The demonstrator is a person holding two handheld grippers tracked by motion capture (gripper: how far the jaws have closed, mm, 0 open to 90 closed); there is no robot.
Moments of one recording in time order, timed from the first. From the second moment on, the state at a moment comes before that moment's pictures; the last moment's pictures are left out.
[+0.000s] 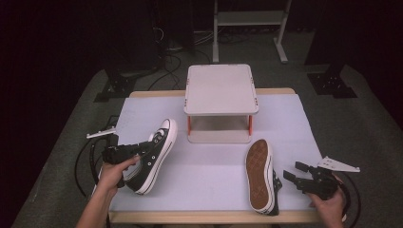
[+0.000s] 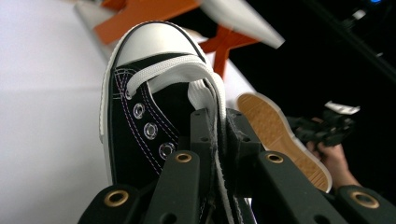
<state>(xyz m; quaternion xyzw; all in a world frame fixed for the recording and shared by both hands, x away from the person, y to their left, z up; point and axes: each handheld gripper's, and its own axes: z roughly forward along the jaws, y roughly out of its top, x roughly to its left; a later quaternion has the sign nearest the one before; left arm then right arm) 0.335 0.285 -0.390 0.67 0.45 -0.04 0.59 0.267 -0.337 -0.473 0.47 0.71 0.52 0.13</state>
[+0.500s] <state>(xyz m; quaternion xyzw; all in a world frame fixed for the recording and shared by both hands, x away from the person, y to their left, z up) 0.335 0.275 -0.335 0.65 0.41 -0.02 0.65 0.268 -0.338 -0.474 0.47 0.70 0.52 0.12</state>
